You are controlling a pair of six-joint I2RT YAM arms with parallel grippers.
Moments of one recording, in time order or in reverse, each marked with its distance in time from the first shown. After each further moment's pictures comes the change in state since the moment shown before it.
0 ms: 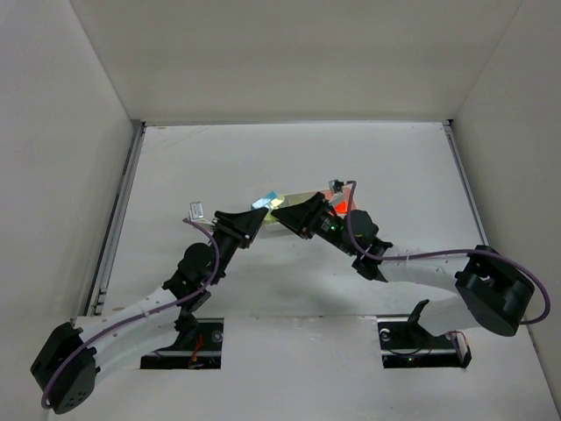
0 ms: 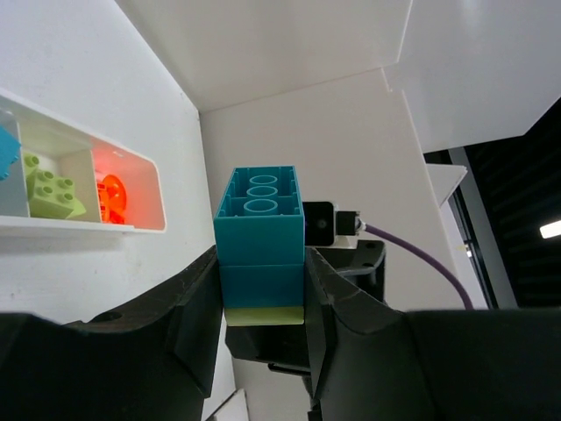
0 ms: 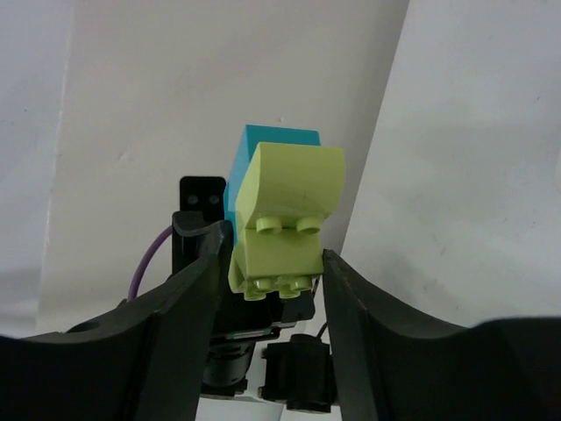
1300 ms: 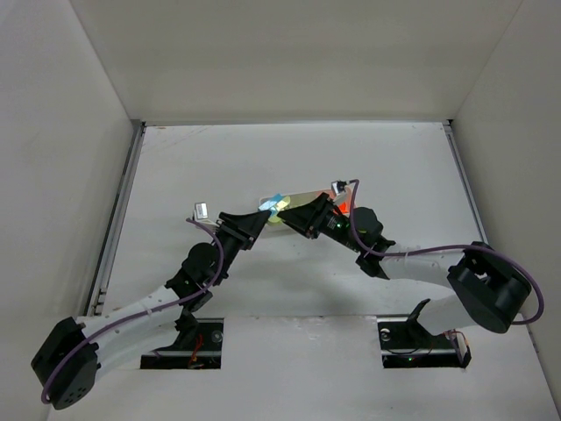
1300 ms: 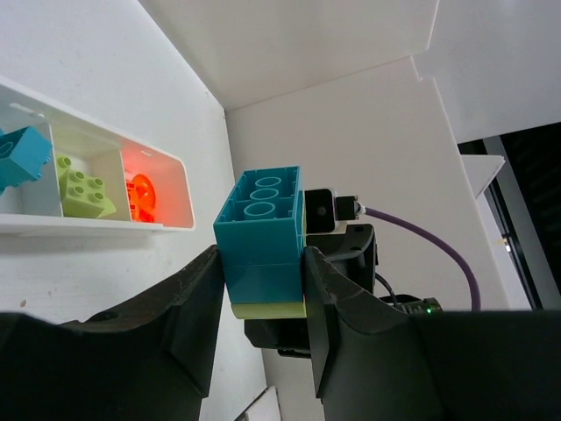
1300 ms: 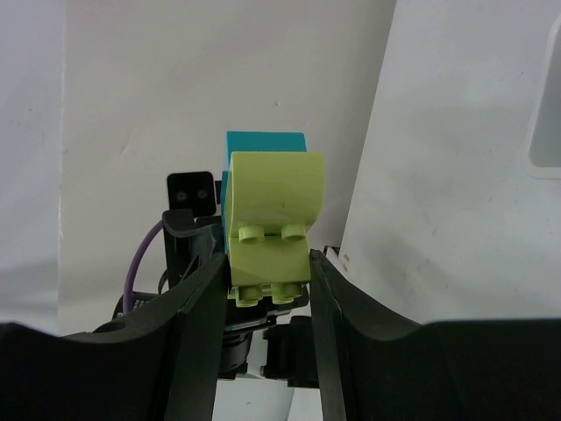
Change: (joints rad) left arm -0.024 0.043 0.000 0.010 -0.031 0.072; right arm -0.091 0.043 -0.050 0.073 -0.144 0.069
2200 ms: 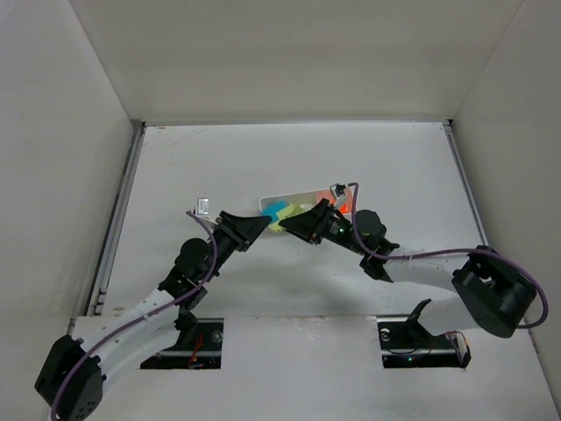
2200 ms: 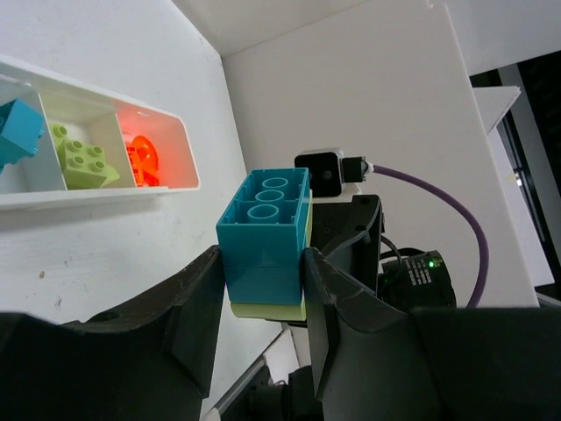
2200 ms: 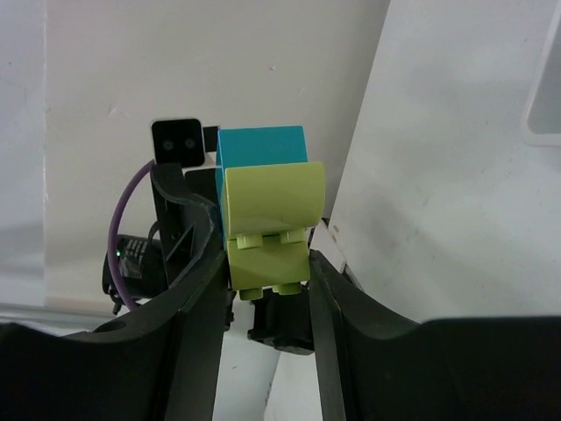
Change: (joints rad) left arm 0.150 -0.062 0.001 -0.089 0.283 0.042; right arm -0.014 -0.036 -0.040 -0.024 -0.090 -0.050
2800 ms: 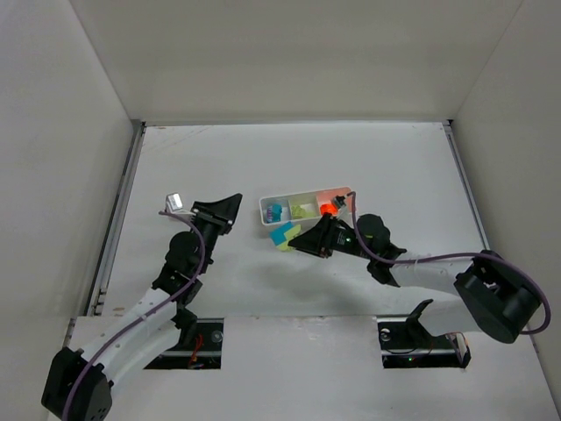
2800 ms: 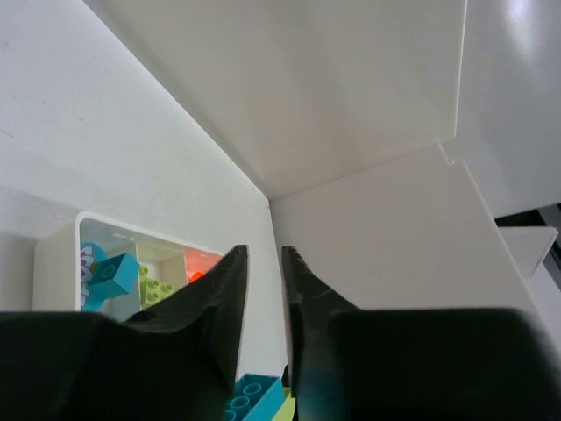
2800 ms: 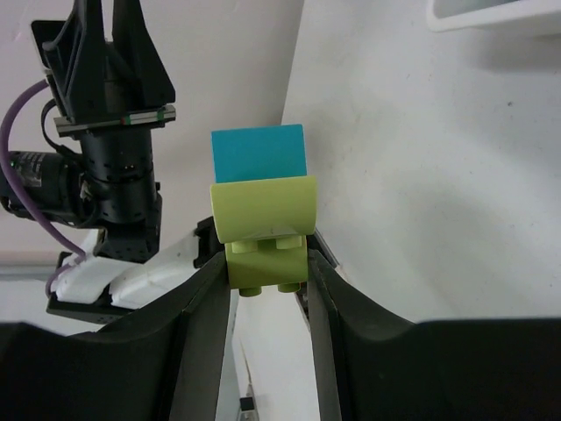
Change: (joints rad) left arm 0.140 -0.031 0.038 -0.030 -0.216 0.057; right arm -0.051 -0.034 -0.092 -0.097 -0.178 -0.078
